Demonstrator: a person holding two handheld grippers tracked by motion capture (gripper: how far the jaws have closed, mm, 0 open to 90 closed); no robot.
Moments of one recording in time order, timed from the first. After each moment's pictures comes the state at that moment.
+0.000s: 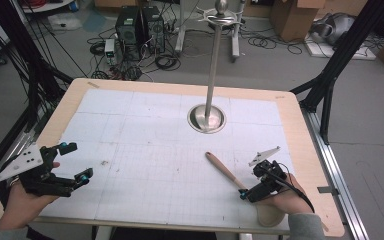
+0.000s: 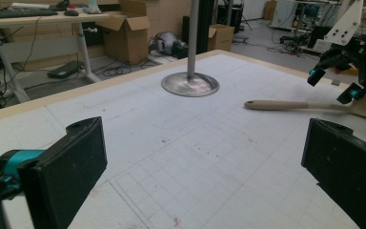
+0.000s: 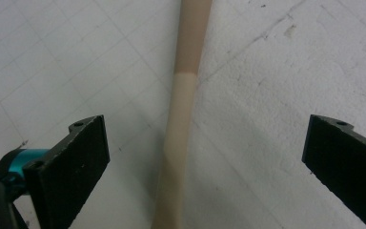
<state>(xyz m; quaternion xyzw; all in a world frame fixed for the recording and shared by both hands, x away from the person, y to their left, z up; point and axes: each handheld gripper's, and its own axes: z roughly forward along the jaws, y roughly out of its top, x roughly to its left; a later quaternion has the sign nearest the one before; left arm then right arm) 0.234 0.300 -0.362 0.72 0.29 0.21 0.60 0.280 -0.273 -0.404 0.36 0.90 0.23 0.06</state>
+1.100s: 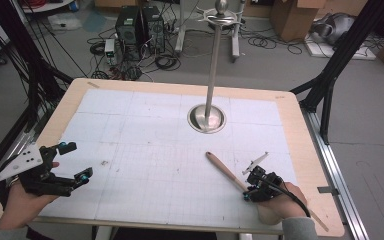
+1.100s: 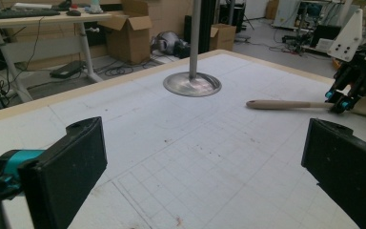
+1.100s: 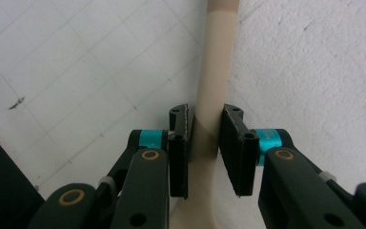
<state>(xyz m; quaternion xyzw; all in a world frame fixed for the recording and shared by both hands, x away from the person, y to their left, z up) 0.235 0.299 -0.361 0.72 0.29 0.22 0.60 0.270 -0.260 -0.413 0.36 0.92 0.14 0.04</state>
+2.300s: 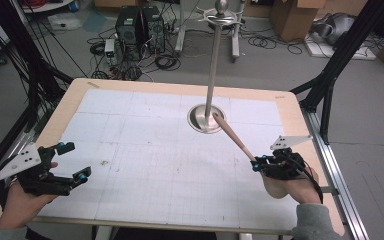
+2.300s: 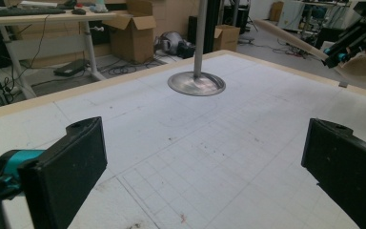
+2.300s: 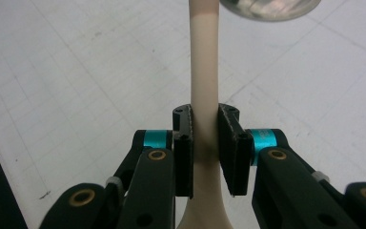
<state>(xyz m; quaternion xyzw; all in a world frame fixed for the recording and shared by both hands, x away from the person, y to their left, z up) 0.235 0.304 -0.364 0.71 0.30 0.22 0.60 0.287 -0.305 -0.357 0.36 0.85 0.36 0.11</state>
